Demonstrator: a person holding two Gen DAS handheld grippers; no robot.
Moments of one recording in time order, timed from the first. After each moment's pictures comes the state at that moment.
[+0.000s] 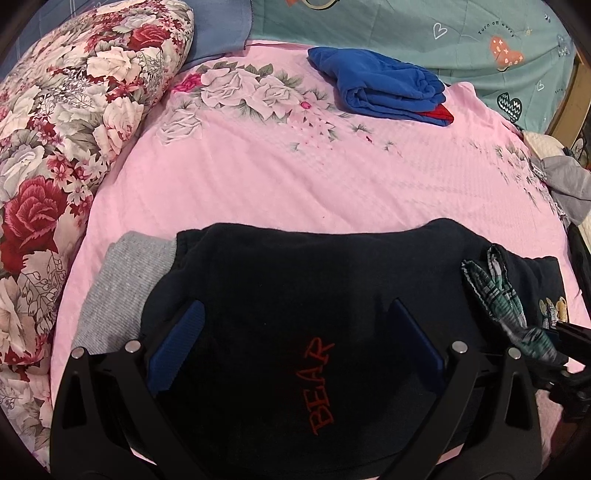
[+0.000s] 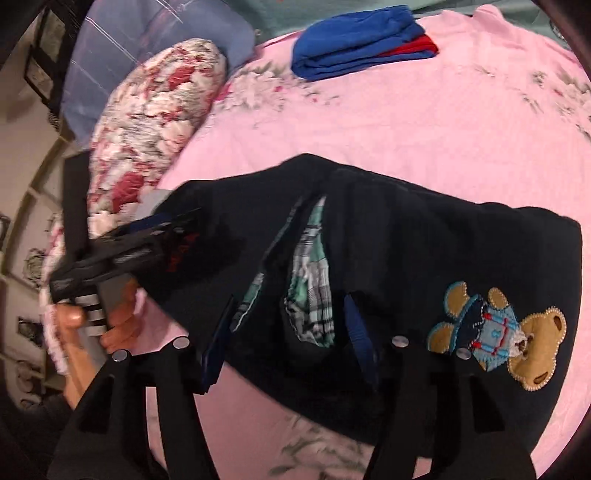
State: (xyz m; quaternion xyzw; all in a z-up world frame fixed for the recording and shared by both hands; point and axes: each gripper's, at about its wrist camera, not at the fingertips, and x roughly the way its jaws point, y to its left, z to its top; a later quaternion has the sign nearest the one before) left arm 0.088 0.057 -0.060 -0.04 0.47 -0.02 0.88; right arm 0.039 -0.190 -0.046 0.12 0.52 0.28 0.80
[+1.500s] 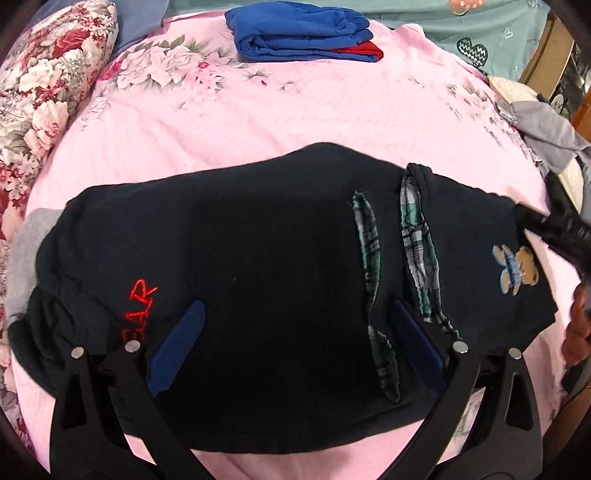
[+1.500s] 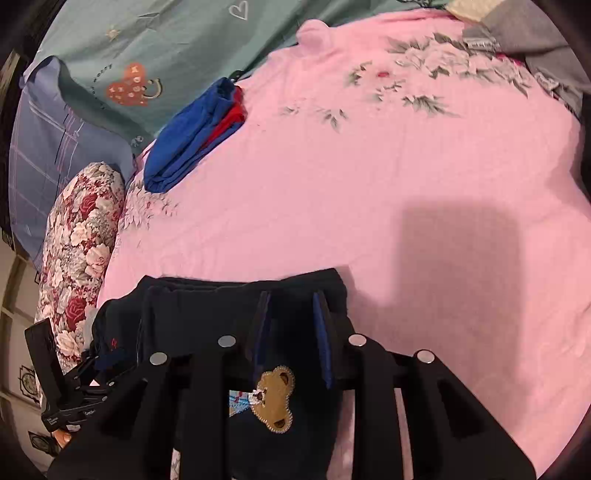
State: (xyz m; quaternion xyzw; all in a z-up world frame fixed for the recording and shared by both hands) left arm 0.070 -0.037 -0.072 0.00 0.53 -0.08 0.85; right arm 0.065 -0.339 -0.051 0.23 0.46 0.10 0.85
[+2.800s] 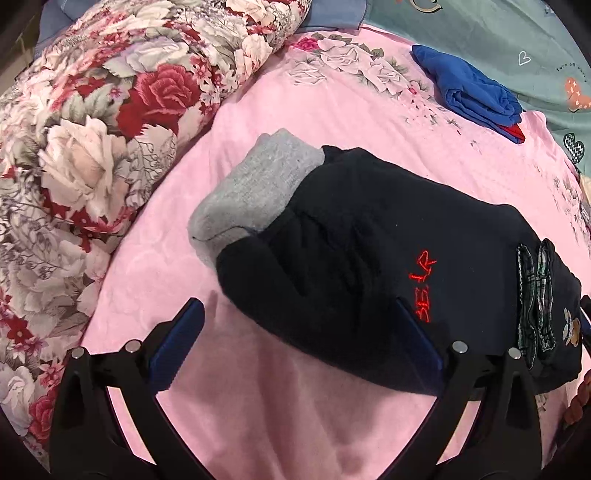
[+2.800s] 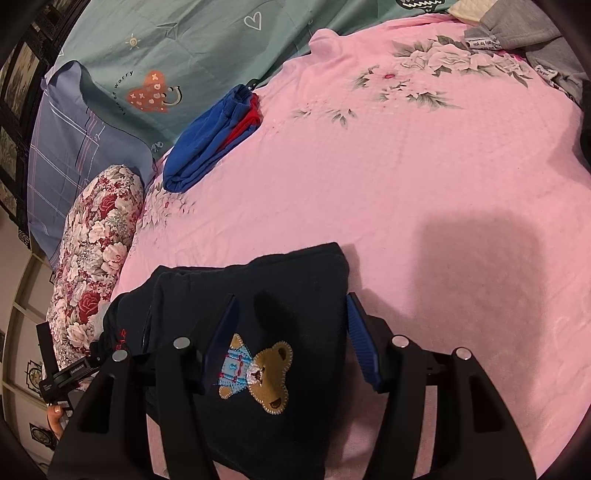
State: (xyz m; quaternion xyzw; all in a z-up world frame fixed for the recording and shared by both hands) left arm 0.031 0.109 -0.065 -0.11 0.51 0.11 0.85; right arm 0.043 -0.345 -0.067 0.25 0.43 0.13 0.86
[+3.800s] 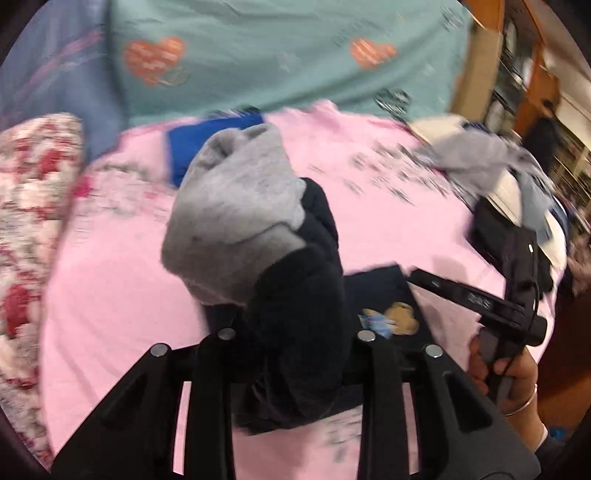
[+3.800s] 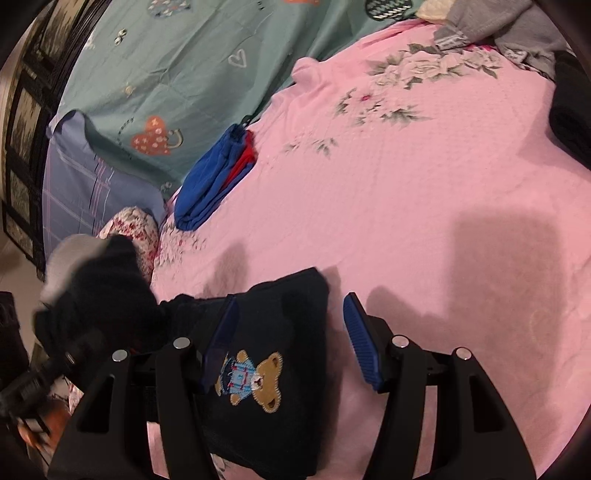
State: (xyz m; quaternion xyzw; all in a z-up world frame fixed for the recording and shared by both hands) left arm 0.041 -0.125 0.034 0.02 0.43 -0.19 0.88; right arm 0.027 -0.379 -0.062 0.33 0.38 0.12 0.86
